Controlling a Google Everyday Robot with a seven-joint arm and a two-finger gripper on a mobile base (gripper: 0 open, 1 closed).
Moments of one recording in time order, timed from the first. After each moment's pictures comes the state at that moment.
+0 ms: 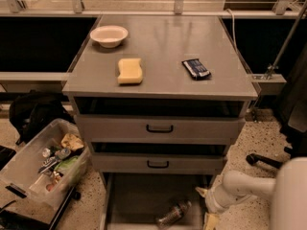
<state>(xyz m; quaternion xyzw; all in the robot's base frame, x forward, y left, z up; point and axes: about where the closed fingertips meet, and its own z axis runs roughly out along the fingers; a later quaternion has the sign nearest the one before) 0.459 -0.223 0.279 -0.68 0.70 0.15 0.14</state>
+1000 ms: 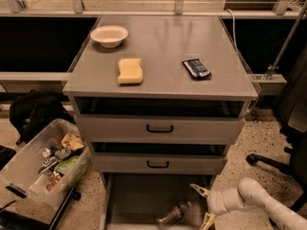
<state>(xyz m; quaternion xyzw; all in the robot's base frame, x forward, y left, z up) 0.477 -0.200 0.278 -0.68 0.59 0.25 0.36</state>
